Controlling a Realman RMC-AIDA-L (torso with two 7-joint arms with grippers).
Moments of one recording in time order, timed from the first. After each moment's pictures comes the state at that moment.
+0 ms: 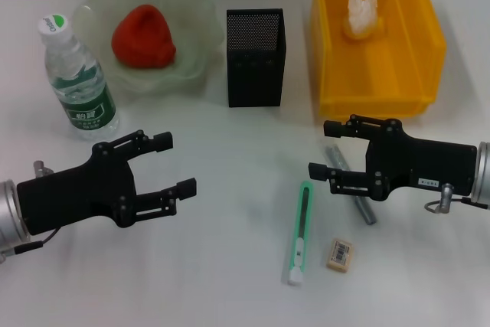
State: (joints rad) left arm -0.38 -2.05 0.73 0.42 1.82 1.65 -0.98; right arm 0.45 2.07 -0.88 -0.48 -1.76 -1.48 1.02
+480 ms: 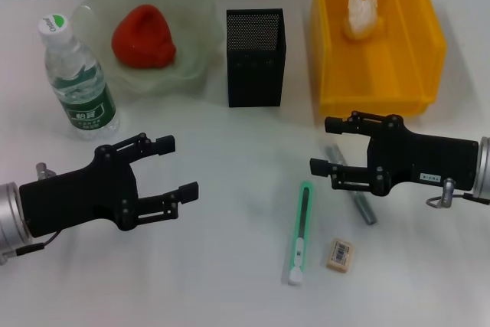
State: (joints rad) left arm -0.37 -2.05 0.74 0.42 1.82 1.65 -0.98; right arm 0.46 2.07 -0.89 -0.49 -1.76 -1.48 1.05
